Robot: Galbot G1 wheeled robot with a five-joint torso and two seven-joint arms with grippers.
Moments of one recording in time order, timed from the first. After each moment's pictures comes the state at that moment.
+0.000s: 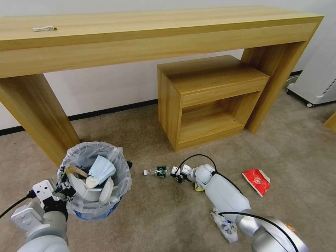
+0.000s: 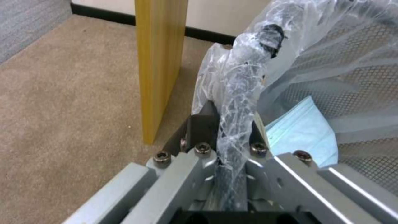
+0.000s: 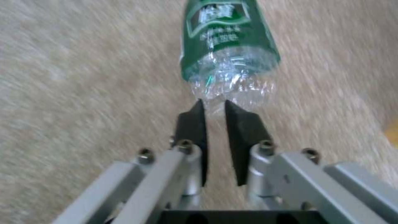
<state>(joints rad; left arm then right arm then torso) 1.69 -1.46 -0.79 -2.42 -0.53 0.49 -0.44 -0.54 1.38 -0.11 0.82 -0.33 -0.02 -0.67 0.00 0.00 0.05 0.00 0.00</state>
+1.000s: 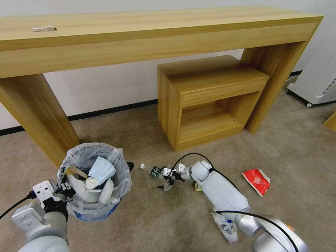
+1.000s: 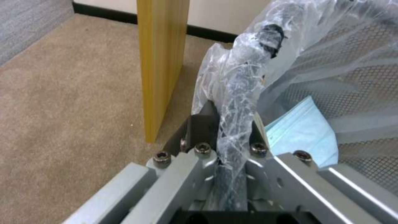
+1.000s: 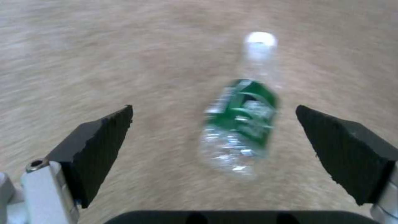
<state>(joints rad) 1.70 -1.47 -0.79 -2.42 -0.52 0.49 -0.44 -0.53 1.41 -0.14 0.83 -0.24 0.07 -0.70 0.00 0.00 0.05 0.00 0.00</state>
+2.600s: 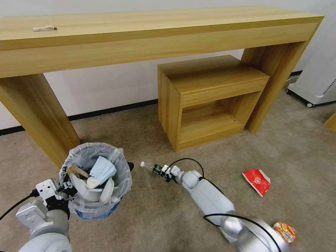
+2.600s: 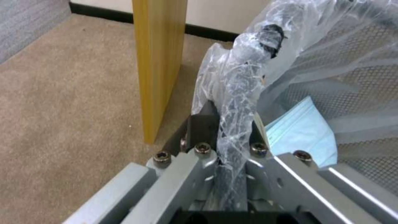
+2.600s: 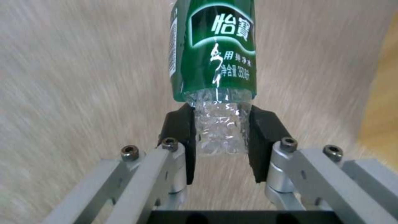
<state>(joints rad) 1.68 -1.45 -0.78 -2.39 -0.52 0.49 -0.44 -0.56 1.45 -0.16 0.79 -0.12 -0.07 -0.38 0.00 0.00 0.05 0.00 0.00</state>
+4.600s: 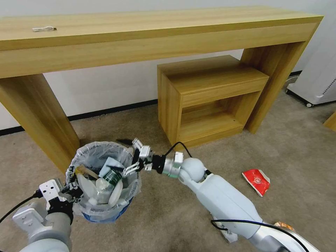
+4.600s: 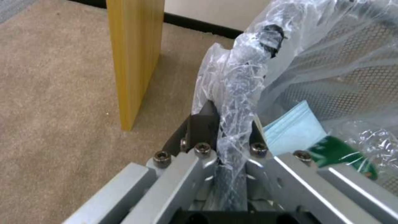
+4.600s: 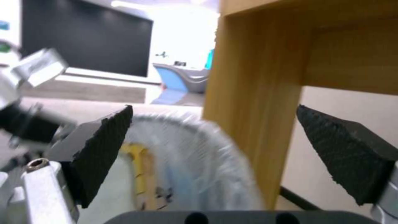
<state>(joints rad) 1.73 -1.45 -0.76 -2.50 -0.62 0.55 -0.47 -0.65 1.25 -0.23 1.58 0.55 0.26 -0.65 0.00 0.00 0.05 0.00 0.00</state>
